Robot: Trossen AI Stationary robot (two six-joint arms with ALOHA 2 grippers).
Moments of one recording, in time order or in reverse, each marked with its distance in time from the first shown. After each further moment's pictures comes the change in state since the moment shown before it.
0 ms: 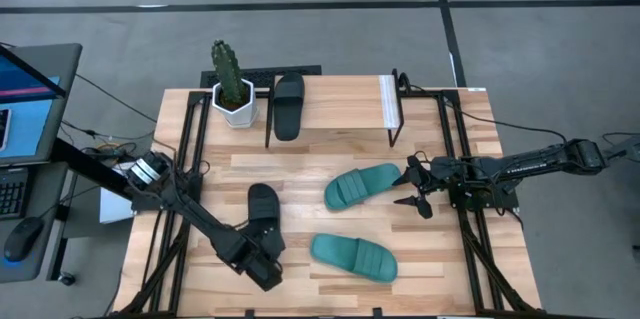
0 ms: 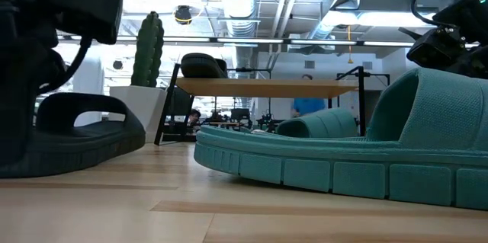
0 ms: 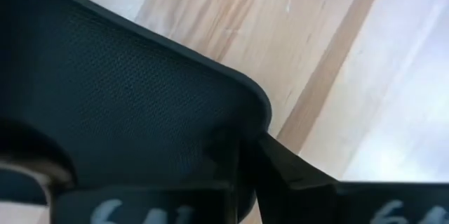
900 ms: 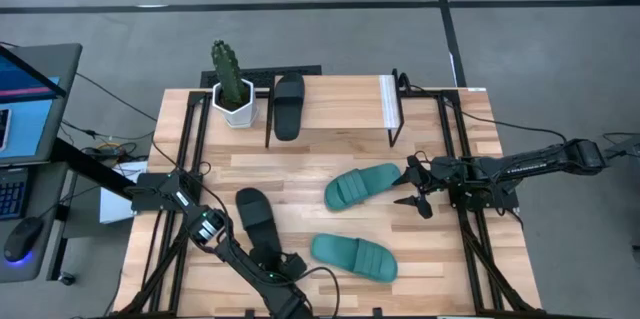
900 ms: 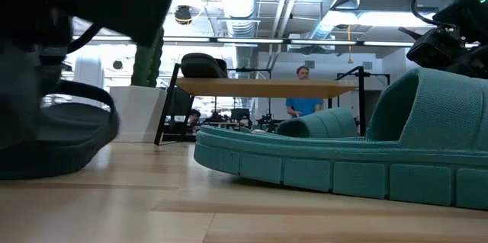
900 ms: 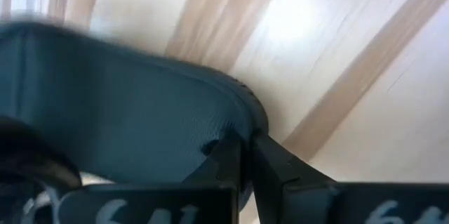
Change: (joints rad) left arm -0.051 0.647 1.021 -1.005 -0.123 -0.208; right arm 0.000 0.000 0.000 0.002 0.000 0.000
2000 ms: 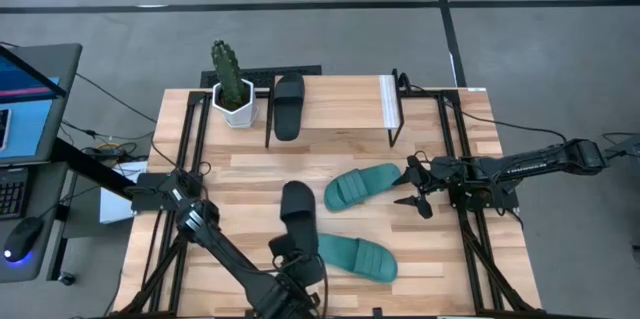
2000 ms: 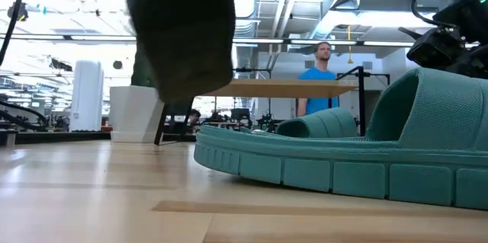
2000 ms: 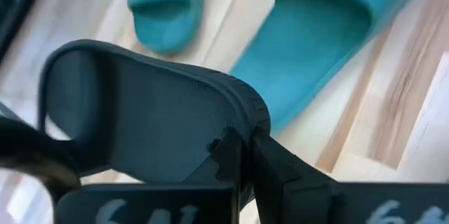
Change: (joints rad) left arm -0.019 -0.151 0.222 0.030 -0.328 0.263; right arm 0.000 0.000 0.000 0.000 0.000 0.000
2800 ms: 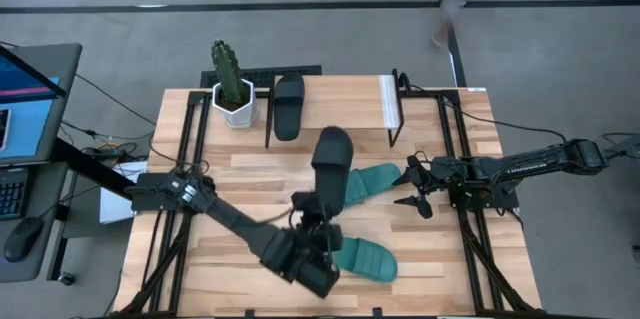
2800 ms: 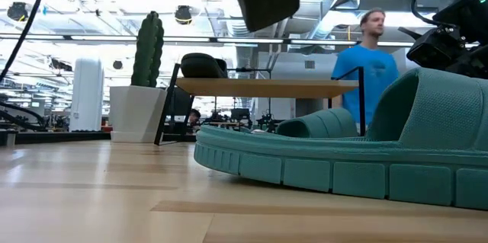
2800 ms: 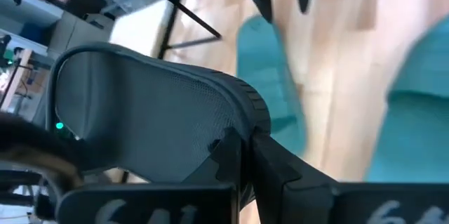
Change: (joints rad) left arm 0.181 -0.161 -0.002 0.127 -0.243 0.631; right arm 0.000 0.000 0.000 -0.001 0.000 0.000
